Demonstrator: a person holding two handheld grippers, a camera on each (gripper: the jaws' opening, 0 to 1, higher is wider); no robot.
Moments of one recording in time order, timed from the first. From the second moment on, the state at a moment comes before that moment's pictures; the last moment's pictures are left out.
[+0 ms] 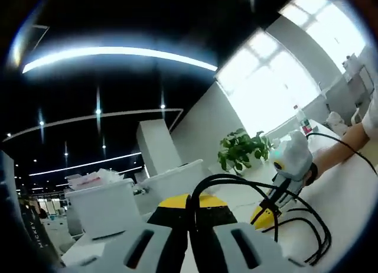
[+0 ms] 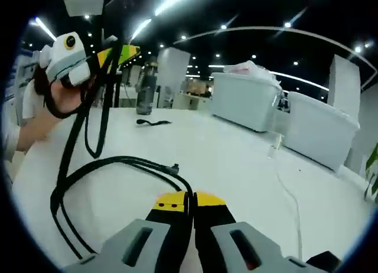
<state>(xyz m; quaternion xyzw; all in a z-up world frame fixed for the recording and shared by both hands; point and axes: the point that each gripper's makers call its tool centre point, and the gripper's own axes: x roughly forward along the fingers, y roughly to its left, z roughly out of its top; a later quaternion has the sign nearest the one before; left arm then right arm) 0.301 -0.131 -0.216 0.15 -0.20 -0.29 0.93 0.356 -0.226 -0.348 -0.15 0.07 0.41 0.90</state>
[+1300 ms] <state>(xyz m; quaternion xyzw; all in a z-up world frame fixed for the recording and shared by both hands) 0.299 -0.164 -0.250 0.20 -0.17 -0.34 0.90 0.298 -0.204 -0.235 0.07 -0.10 0.49 0.86</state>
